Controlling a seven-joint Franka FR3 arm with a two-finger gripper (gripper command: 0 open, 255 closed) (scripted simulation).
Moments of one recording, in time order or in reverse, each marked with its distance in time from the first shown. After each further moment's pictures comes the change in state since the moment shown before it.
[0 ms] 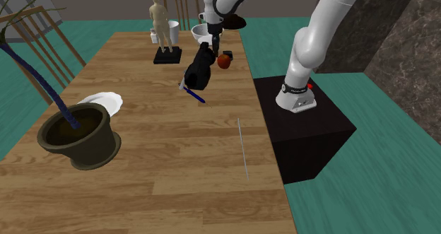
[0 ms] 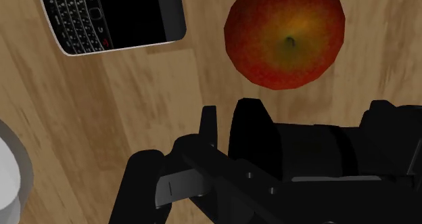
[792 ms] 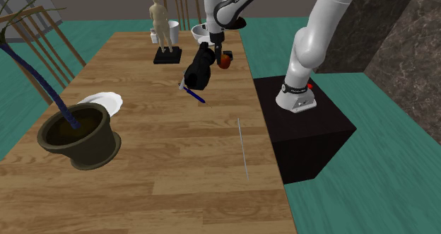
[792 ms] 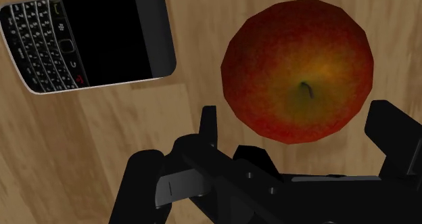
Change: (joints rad) arm 0.000 0.056 -0.006 -0.058 0.007 0.067 -0.009
